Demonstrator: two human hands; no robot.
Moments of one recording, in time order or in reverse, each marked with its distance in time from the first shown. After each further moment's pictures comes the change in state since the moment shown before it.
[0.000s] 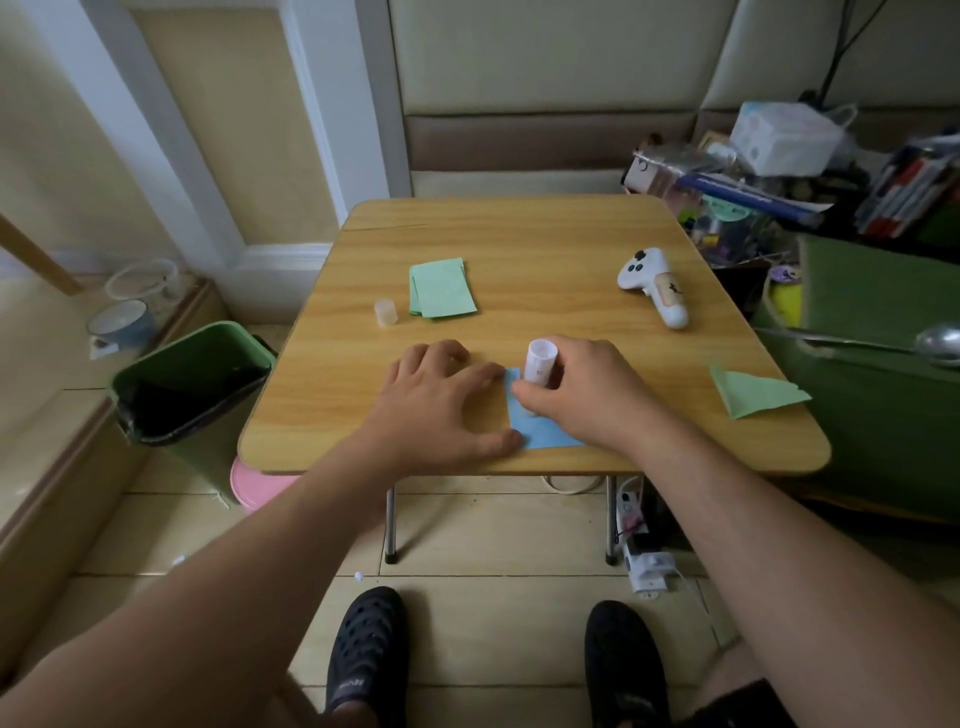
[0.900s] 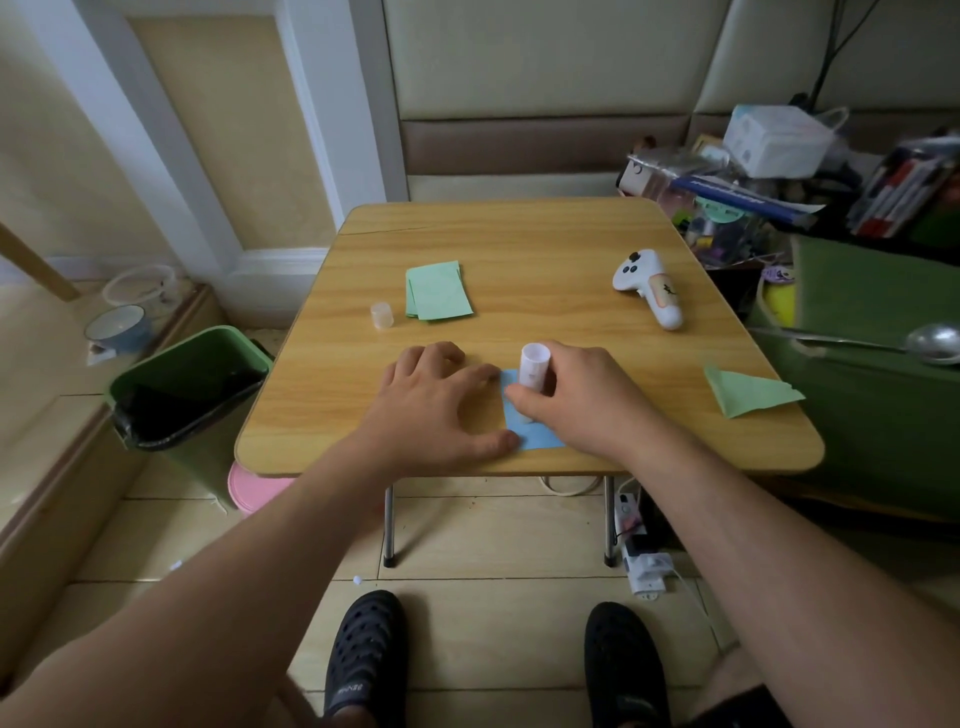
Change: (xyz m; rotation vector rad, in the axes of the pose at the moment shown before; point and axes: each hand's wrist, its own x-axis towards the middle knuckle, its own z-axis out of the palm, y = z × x) left_hand -0.001 0.002 -0.001 -0.007 -0.014 -0.007; right_hand -0.009 -0.003 -0.001 -0.059 -0.017 -0.001
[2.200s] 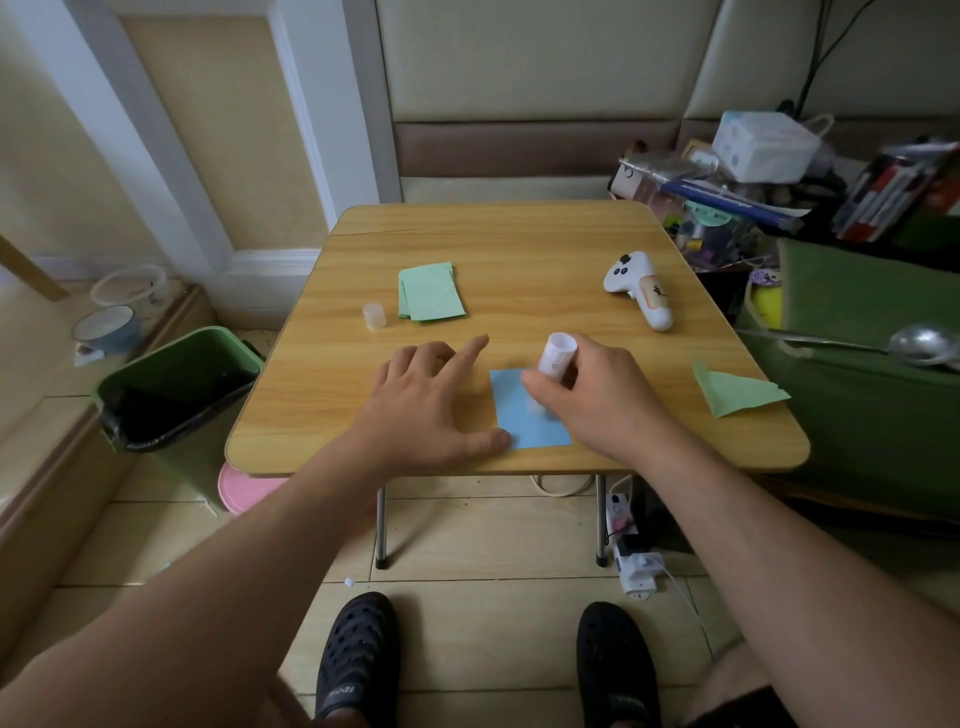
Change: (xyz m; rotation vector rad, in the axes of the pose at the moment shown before) left_hand 0.002 -0.002 0.003 -0.025 0.023 0.005; right_hand -0.010 0.011 -0.009 0.072 0.122 0.037
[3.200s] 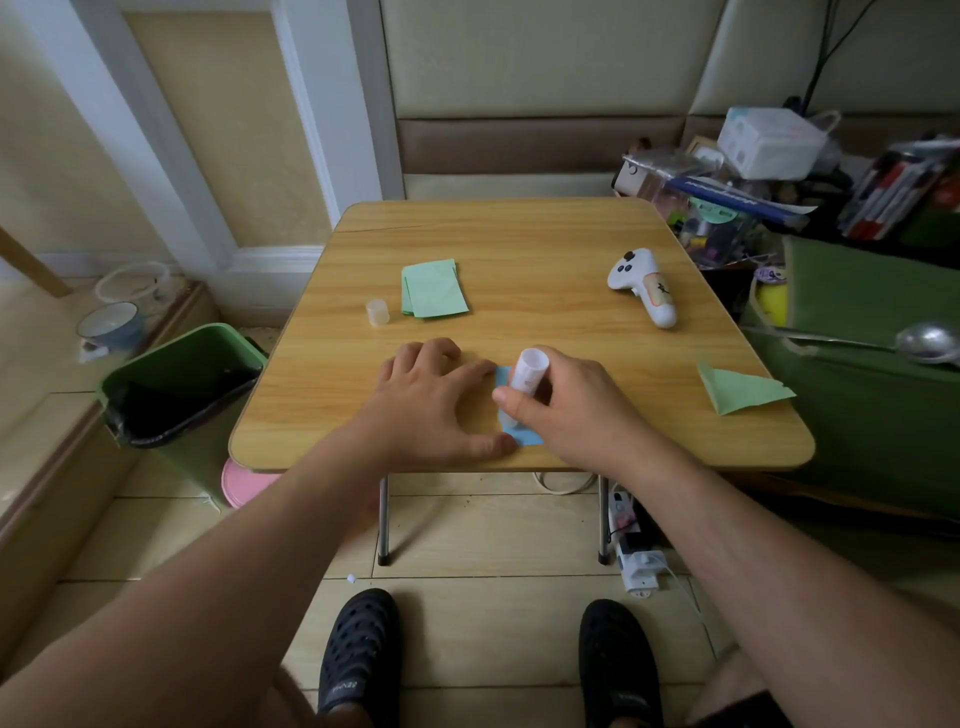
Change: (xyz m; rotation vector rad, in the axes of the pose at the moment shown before) left_hand 0.001 0.002 -0.005 0.059 -0.068 0.025; right_hand -0.007 -0.008 0.015 0.046 -0.120 -0.106
